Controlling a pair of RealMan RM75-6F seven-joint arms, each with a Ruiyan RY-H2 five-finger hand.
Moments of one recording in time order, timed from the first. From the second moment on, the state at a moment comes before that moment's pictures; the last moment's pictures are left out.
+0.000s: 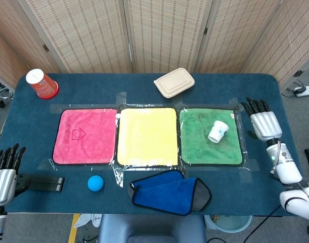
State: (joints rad) left arm -0.10 -1.13 -0.07 -1.72 1.43 1.51 0.29; right arm 0.55 -1.30 0.22 -1.09 -1.34 0.91 -0.04
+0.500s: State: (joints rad) left arm -0.09 -1.12 -0.06 -1.73 1.43 1.51 0.30; right arm 0.73 -1.59 0.20 -0.62 -1.33 0.75 0.03
